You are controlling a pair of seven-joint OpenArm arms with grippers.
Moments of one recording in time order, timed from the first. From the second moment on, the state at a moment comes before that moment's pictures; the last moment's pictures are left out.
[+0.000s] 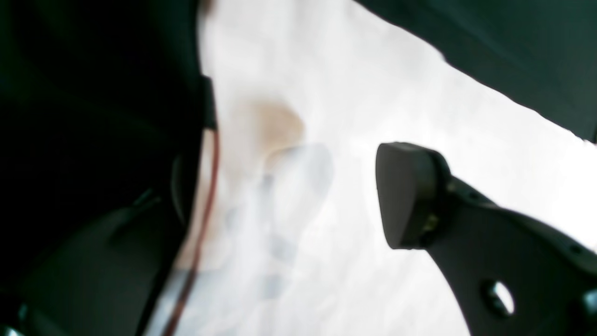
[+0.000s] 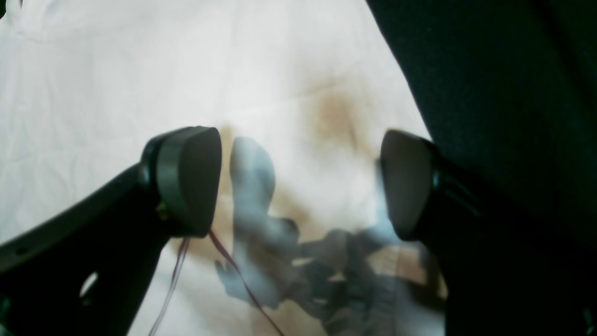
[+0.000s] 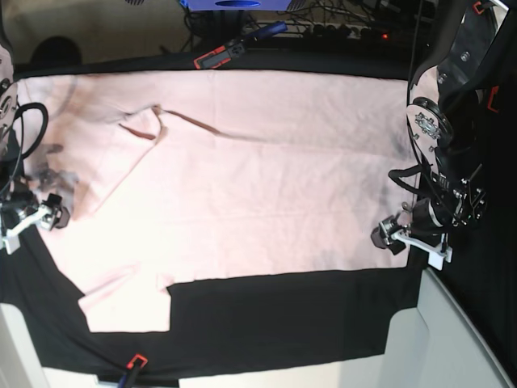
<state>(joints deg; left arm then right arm) -30.9 -14.7 -43.1 27.1 0.6 -28.9 36.2 28.6 25.7 20.1 14.4 7.5 32.8 -20.6</state>
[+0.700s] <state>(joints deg) -28.0 -14.6 -43.0 29.7 0.8 -28.4 38.3 28.0 24.3 20.2 17.7 6.7 31.1 -21.4</state>
